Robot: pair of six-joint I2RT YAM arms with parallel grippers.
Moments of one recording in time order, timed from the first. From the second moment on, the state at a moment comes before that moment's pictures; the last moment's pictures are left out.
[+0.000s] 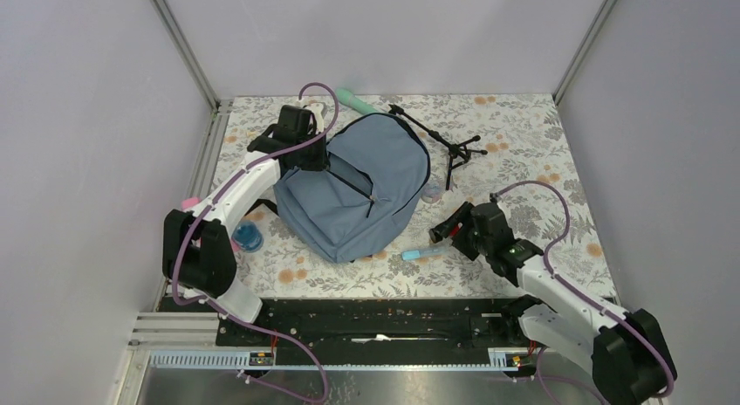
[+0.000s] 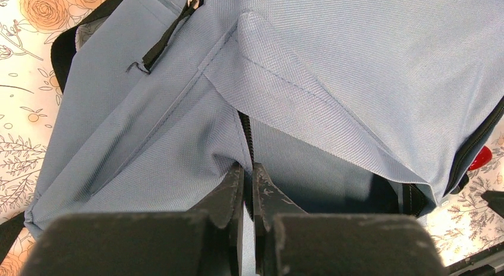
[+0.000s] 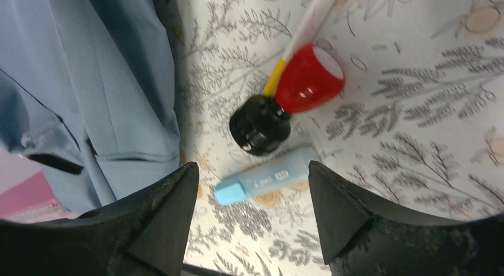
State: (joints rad) left arm -0.33 1.59 1.31 -0.53 0.13 -0.23; right arm 0.48 0.90 0.39 -0.26 0.05 1.06
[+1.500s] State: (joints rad) left arm -0.33 1.55 1.31 -0.54 0.13 -0.22; right arm 0.63 1.35 0.53 -0.01 0.28 0.98
